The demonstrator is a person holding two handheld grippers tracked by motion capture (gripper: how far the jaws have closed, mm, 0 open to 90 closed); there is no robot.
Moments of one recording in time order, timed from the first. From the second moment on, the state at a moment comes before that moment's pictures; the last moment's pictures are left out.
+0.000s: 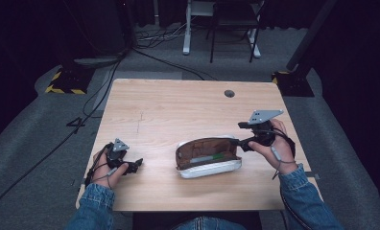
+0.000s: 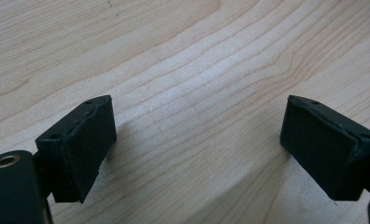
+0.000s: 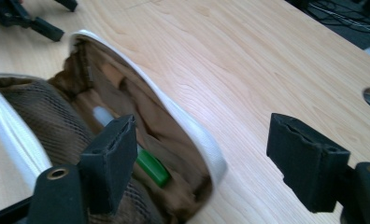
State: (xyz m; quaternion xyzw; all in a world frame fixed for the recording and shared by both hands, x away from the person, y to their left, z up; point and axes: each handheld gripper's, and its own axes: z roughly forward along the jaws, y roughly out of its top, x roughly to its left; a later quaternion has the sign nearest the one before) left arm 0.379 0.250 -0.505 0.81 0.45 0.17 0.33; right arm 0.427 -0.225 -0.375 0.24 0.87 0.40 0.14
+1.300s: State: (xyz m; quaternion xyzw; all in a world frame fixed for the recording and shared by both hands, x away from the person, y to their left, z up) left arm 0.380 0.250 -0.505 0.81 0.45 0.17 0.33; right arm 0.483 -0.316 -0.469 0.39 0.83 0.37 0.15
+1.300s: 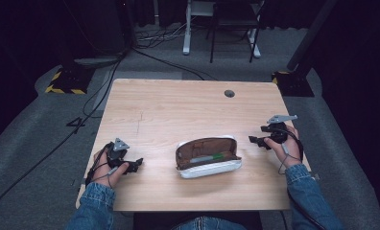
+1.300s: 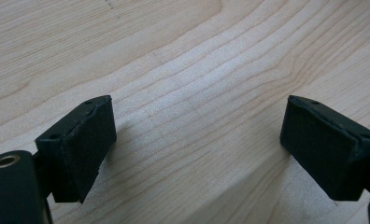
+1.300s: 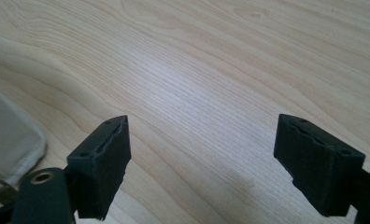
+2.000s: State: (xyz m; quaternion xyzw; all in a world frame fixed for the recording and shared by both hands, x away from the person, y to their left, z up) left arm 0.380 0.250 -0.505 0.81 0.45 0.17 0.33; right arm 0.487 -0.322 -0.502 0.41 0.82 0.35 0.18
